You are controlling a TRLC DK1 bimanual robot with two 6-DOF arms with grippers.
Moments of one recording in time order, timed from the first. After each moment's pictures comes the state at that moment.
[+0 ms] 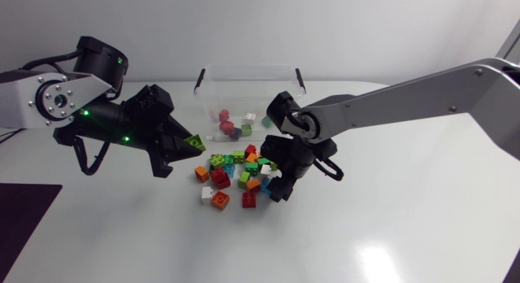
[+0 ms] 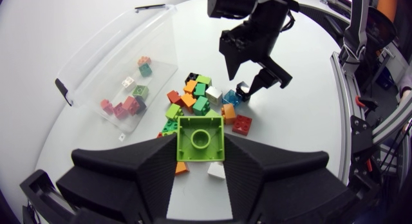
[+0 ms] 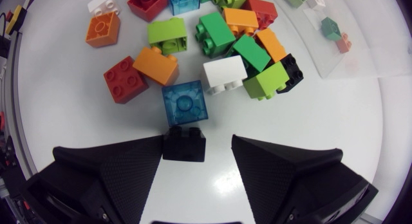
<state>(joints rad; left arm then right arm) -0.23 1.47 1.01 -0.49 0.53 0.78 0.58 2.00 1.27 -0.59 -0.04 -0.45</state>
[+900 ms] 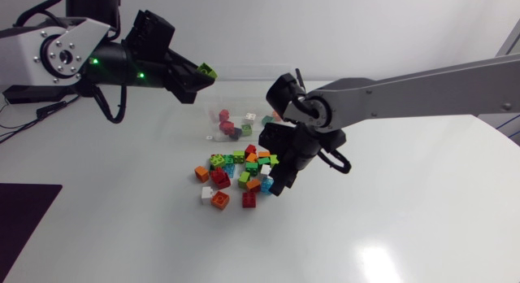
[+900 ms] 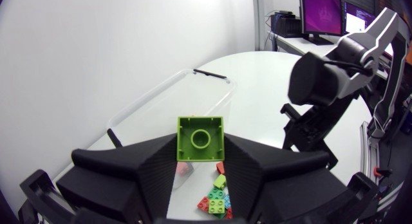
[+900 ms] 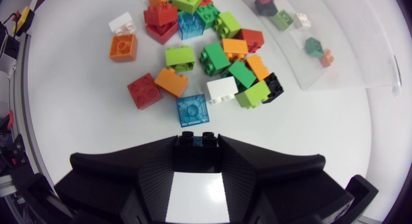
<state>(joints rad) -0.25 1.56 1.24 -0.21 0.46 0.44 0.61 1.87 1.27 -0.64 -0.03 -0.44</state>
